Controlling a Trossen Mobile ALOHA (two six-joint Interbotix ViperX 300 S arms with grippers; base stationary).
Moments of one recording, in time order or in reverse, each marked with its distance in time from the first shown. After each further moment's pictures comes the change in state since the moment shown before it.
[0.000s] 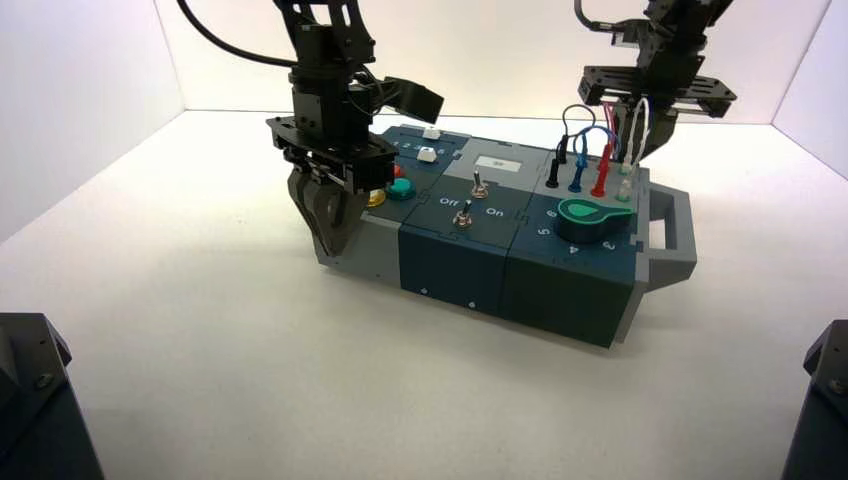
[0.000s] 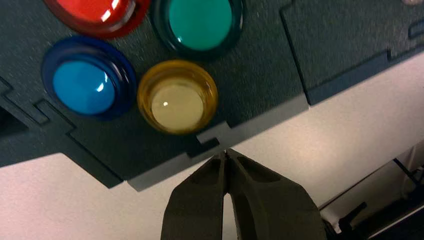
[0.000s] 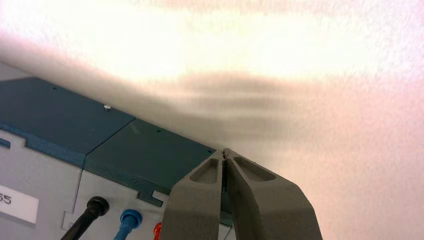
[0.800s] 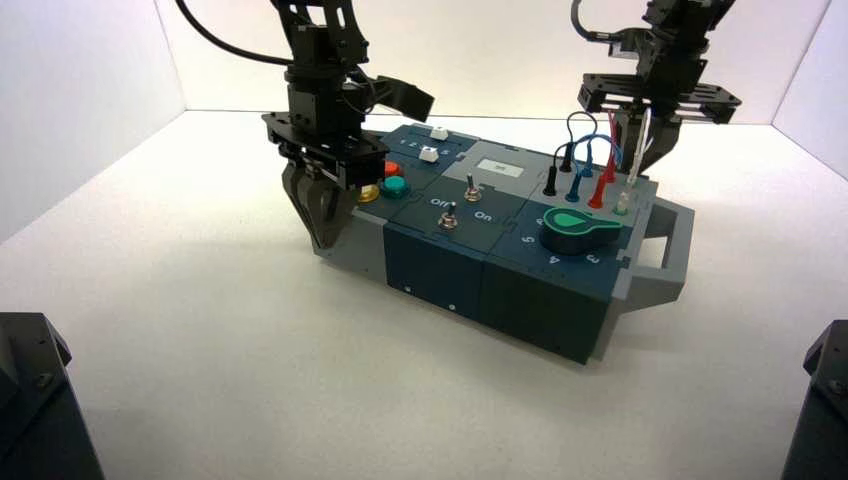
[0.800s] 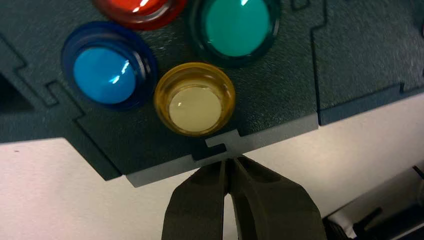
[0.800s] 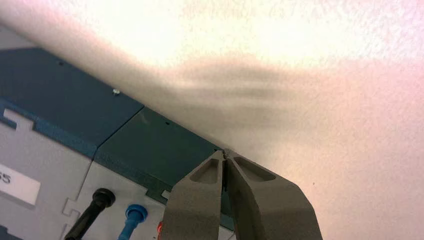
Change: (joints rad) left arm 0.058 0.025 -0.031 0.051 -0.003 -0.005; right arm 0.017 -0.018 0.029 0.014 0.048 -0.002
